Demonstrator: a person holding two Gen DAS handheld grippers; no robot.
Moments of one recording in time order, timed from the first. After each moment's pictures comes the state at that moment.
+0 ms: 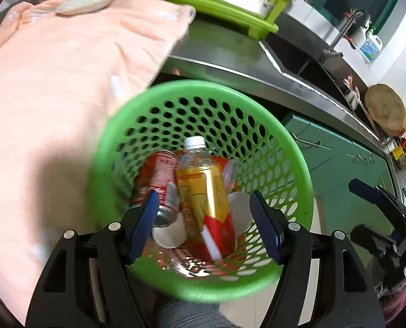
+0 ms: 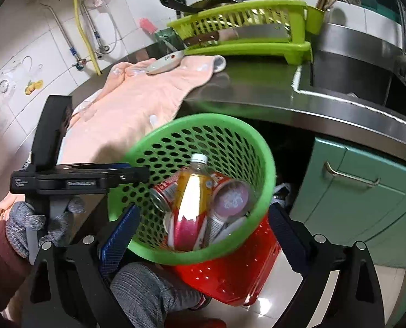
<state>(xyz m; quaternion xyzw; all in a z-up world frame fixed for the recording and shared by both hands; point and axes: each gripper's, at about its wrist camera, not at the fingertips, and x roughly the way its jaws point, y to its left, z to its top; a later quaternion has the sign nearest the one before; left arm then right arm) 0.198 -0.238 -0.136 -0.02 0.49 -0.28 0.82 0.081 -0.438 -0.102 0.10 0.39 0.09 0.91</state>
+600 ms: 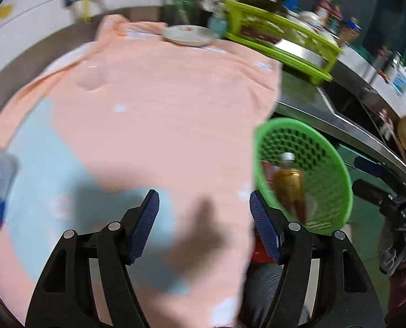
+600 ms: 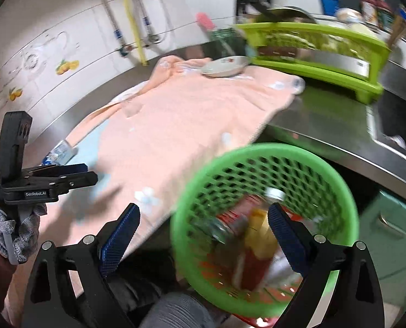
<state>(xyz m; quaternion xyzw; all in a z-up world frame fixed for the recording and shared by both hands) 0.163 -0.048 -0.072 -0.02 0.44 -0.14 0.88 0.134 -0.325 -0.071 0.05 0.38 0.19 0.91</state>
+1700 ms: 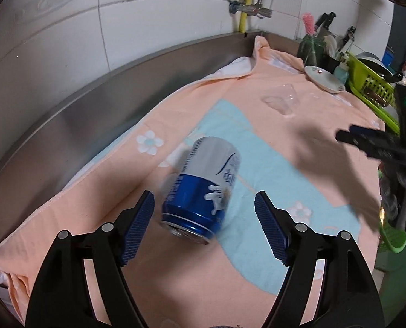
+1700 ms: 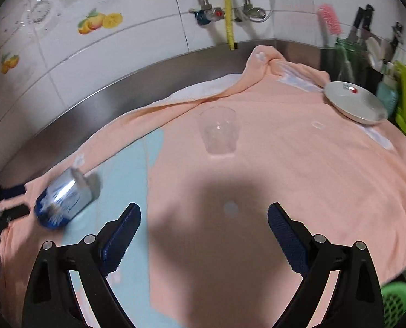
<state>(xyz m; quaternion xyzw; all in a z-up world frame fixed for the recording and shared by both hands) 0.161 0.211 -0.047 -0.06 0.42 0.05 0.91 0.345 -0.056 -0.070 -0.04 0.39 0.29 0.87</state>
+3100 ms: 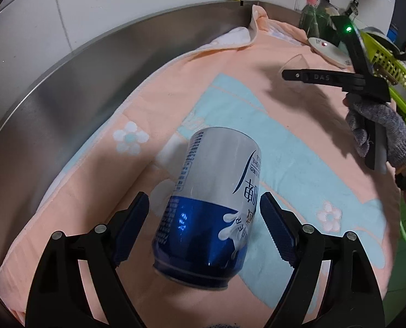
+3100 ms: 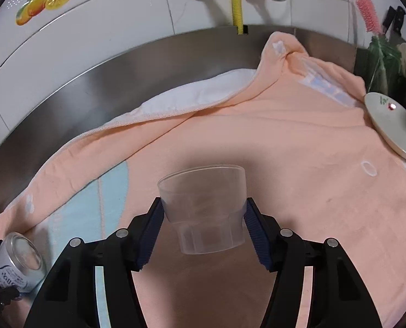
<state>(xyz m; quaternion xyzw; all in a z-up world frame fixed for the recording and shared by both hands) 0.215 0.214 -0.090 -0.03 0.47 0.03 0.88 0.451 0.018 -0.107 -0.06 0.41 0.27 0.87</state>
